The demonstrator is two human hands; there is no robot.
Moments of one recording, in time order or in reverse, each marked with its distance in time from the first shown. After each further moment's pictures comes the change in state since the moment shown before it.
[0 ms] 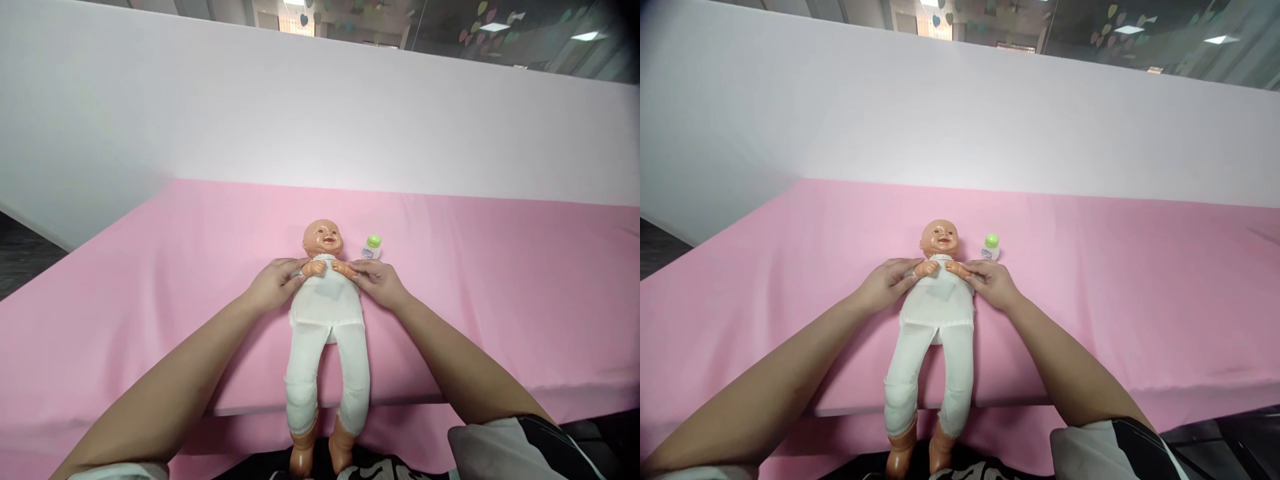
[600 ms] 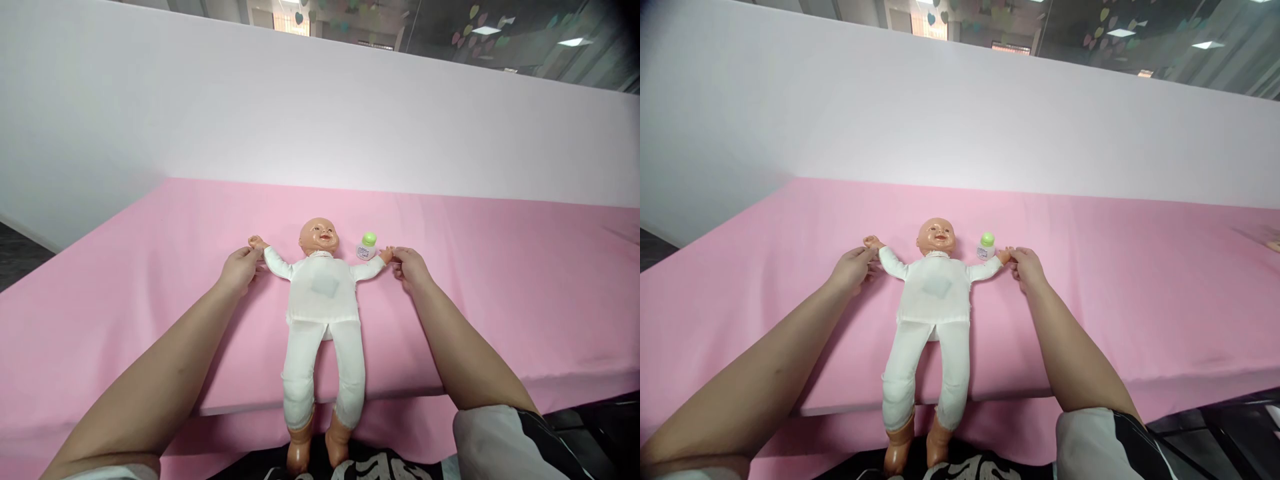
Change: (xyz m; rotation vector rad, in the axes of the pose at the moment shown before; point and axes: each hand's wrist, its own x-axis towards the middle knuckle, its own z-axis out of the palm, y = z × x) left_hand 0.009 -0.046 -0.025 -0.520 0.506 -0.723; right_hand 0.017 0.042 -0.070 0.422 0.420 0.660
